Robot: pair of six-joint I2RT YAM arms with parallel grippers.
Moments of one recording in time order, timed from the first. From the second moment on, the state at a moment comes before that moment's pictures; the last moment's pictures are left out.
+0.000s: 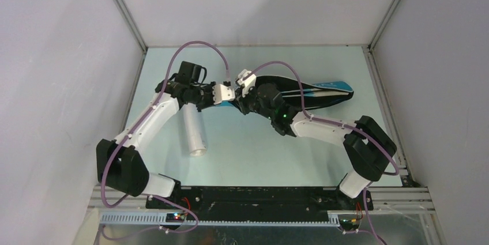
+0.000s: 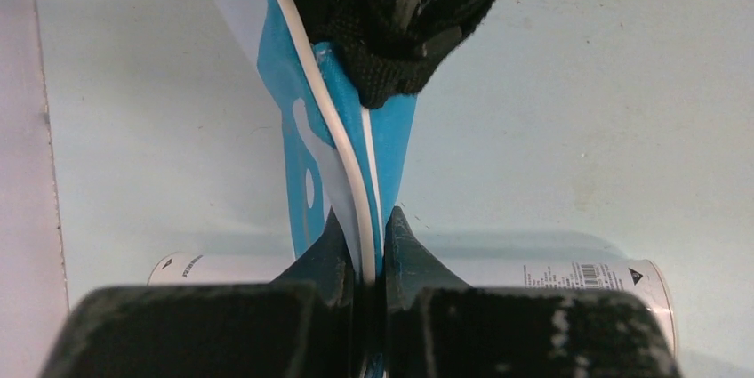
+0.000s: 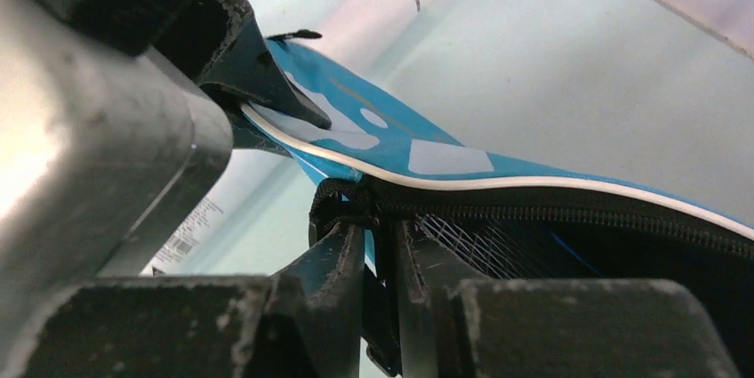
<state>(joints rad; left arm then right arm) -0.32 1.39 1.18 -0.76 0.44 1.08 0.86 1.66 1.03 0.45 -0.06 0.06</state>
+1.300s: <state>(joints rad) -0.29 1.41 1.20 -0.85 0.54 1.20 0.50 1.47 0.95 -0.08 -0.47 -0.09</state>
